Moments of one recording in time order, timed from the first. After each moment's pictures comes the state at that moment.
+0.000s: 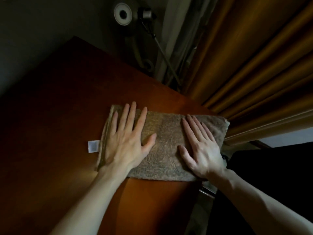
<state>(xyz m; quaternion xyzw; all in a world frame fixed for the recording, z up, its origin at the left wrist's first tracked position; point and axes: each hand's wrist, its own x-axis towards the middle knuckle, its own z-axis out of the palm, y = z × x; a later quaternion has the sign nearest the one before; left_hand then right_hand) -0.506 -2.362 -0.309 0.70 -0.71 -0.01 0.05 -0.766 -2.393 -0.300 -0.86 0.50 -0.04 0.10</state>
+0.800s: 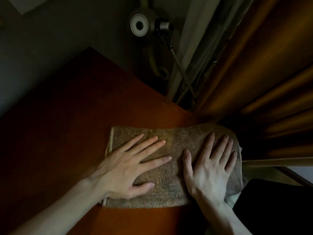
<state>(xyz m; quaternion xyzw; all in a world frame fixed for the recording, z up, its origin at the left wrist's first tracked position) -0.472 -2.376 -0.298 0.46 -0.88 -0.08 0.01 -0.717 -2.414 -0.302 -0.70 0.71 -0.02 0.06</state>
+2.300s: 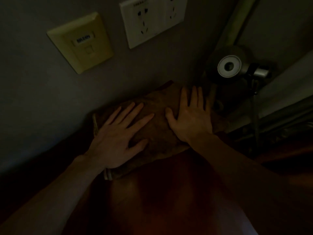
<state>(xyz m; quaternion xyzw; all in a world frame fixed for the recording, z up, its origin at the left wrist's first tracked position) -0.222 -2.432 -0.296 0.72 -0.69 -0.06 0.05 -0.398 -2.606 -0.297 -0.88 0.47 -0.02 0.08</state>
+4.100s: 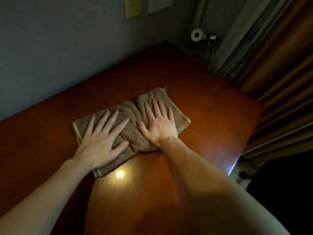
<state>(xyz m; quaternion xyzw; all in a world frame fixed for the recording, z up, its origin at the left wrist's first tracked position) -0.310 -2.044 -0.297 0.76 -0.64 -0.06 -0.01 -0.486 -2.199 -0.299 -0.91 0.40 -0.02 0.08</state>
